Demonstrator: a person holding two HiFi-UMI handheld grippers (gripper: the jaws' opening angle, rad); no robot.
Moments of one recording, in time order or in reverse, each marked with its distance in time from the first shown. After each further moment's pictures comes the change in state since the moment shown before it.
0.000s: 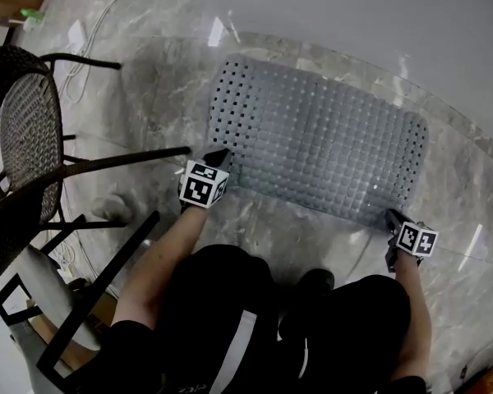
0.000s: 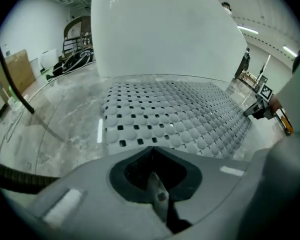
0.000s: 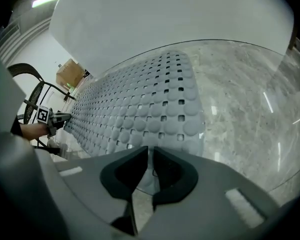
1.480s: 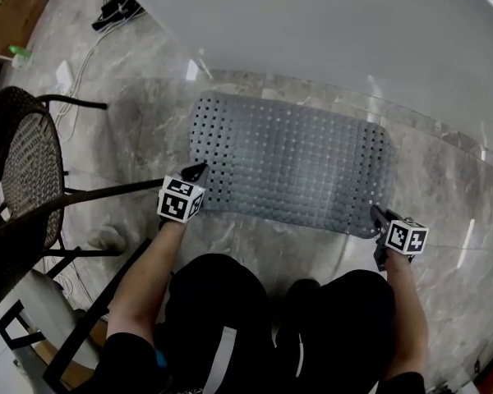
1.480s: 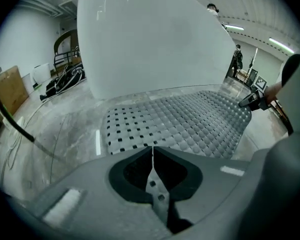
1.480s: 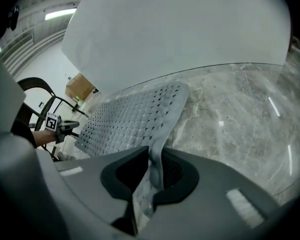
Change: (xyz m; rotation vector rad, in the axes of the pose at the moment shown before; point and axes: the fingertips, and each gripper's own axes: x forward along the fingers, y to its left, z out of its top) left arm -0.029 -0.001 0.064 0.115 -0.064 -0.026; right arm -0.052 0.027 0.060 -0.012 -0.160 0.084
